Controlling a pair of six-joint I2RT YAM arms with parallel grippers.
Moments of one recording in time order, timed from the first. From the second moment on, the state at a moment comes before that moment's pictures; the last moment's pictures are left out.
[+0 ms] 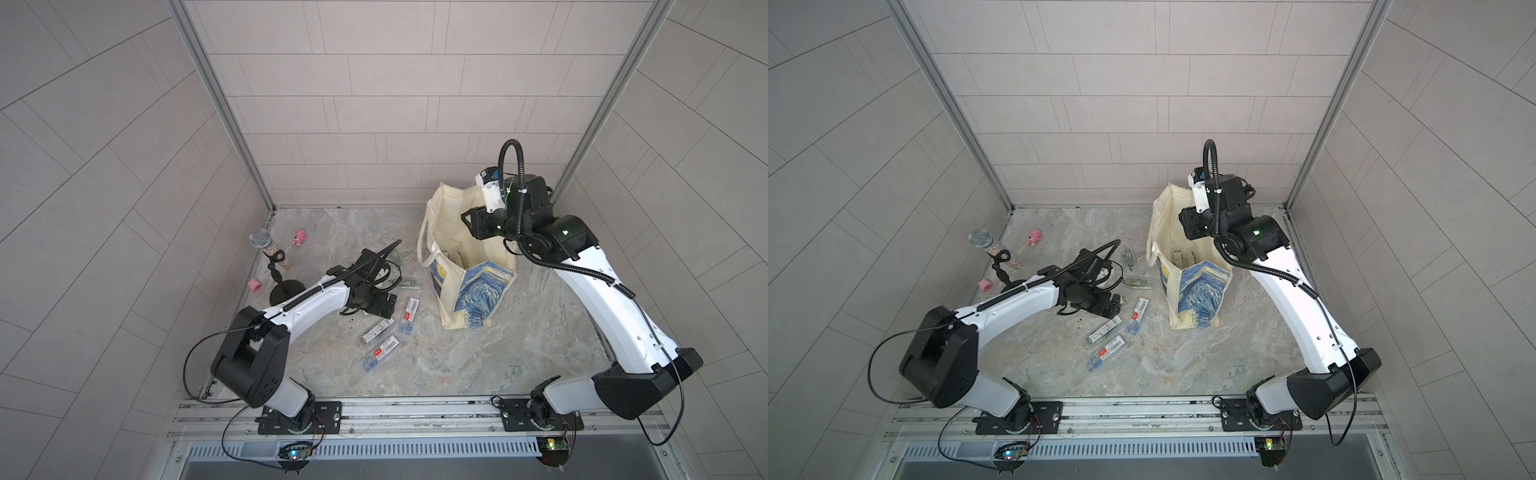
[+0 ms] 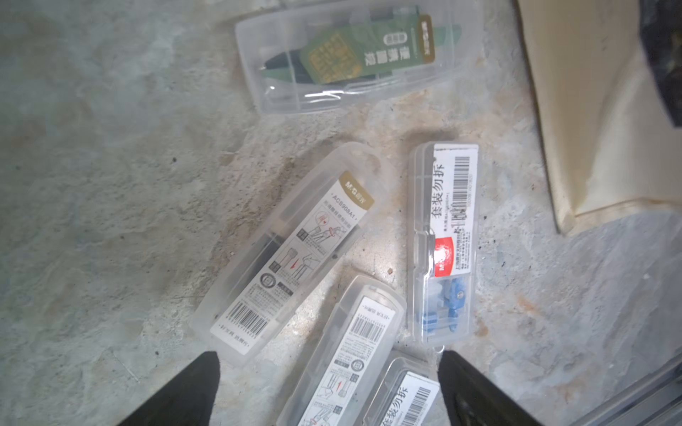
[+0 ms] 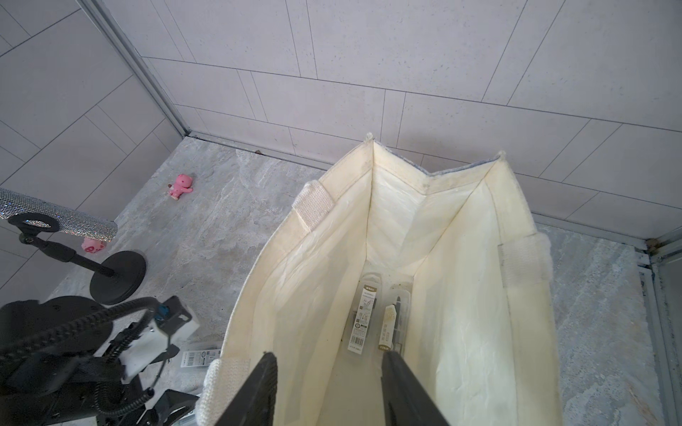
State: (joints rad) left arm -0.54 1.58 1.06 -0.73 0.12 -0.16; right arm 0.41 1.41 1.73 -0.86 0.01 0.14
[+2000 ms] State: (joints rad) left arm -0.51 1.89 1.22 -0.85 0.03 0.07; right arm 0.42 1.38 1.69 -0.84 -0.03 0.14
